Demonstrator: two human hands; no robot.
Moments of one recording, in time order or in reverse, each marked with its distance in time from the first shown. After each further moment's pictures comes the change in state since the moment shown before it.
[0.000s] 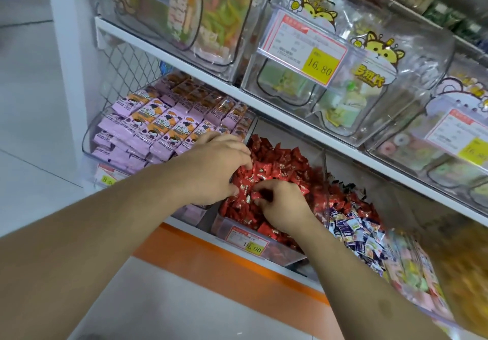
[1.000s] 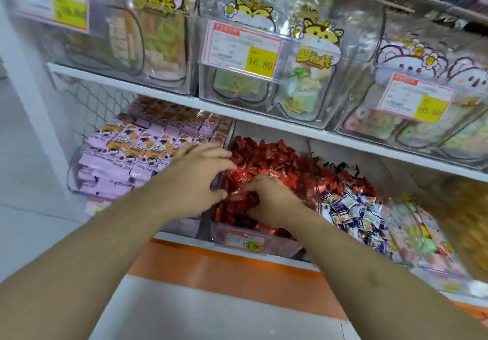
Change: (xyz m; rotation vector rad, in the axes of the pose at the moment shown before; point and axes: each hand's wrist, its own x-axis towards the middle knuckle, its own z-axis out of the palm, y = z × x) left_hand 0.002 -0.001 0.000 0.082 -0.019 0.012; right_hand -0.002 0.000 0.002 -0.019 -0.095 -0.097
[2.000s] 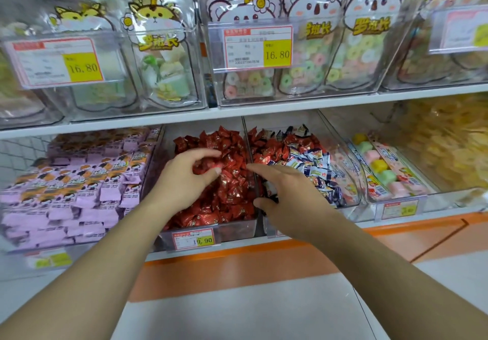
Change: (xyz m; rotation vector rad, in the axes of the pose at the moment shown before) left_hand 0.068 0.072 0.058 -0.472 0.088 -0.097; right_hand -0.138 0.063 -0.032 0.252 0.329 0.153
